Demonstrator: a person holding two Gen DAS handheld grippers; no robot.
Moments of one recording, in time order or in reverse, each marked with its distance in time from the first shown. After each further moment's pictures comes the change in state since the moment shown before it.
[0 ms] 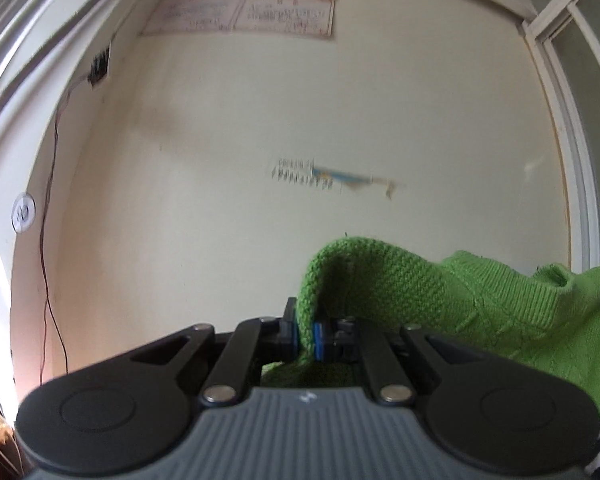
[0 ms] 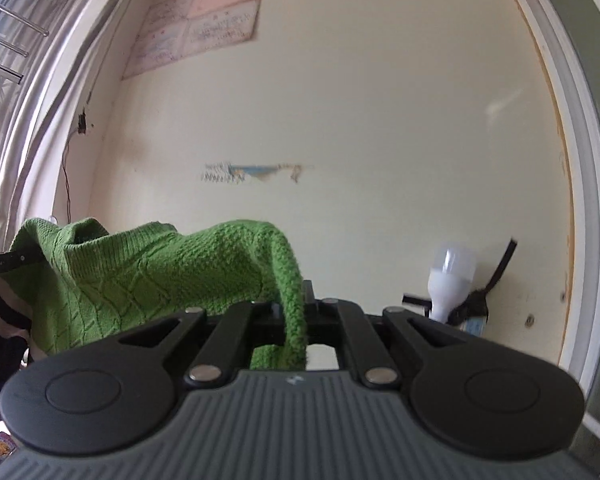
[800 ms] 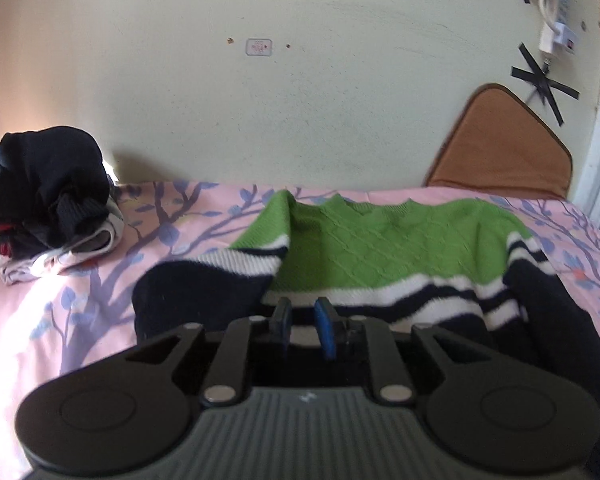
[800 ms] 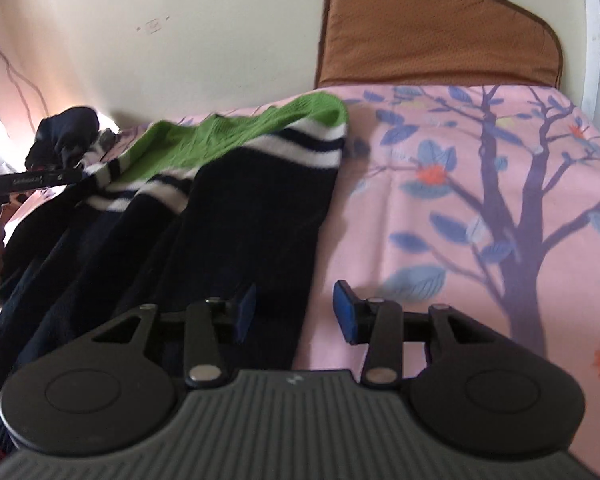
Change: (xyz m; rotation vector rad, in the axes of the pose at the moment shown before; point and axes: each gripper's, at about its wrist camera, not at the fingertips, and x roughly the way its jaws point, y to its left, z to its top) left arm 0.106 0.014 -0.319 0.100 0.688 -0.050; right arm 0.037 -0.027 -0.394 0.297 0.767 0.024
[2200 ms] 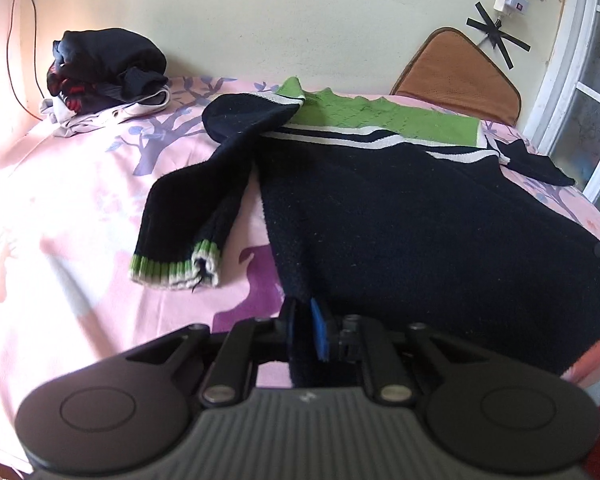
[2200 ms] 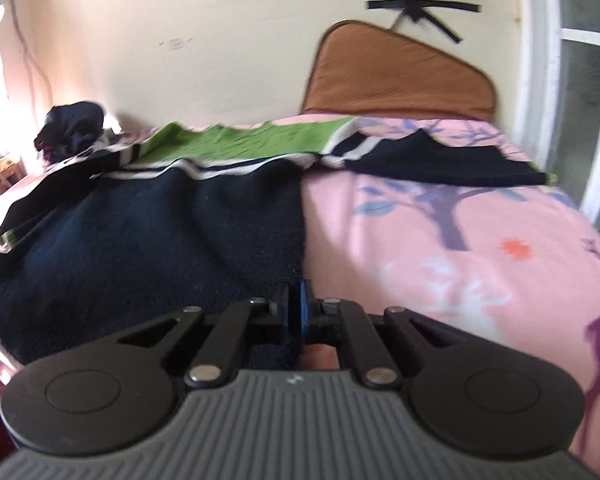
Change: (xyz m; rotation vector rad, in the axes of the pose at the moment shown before) left arm -0.139 0.042 -0.124 -0.054 0.174 -0.089; right arm -0.065 0.064 -0.069 -0.044 -0.150 -0.226
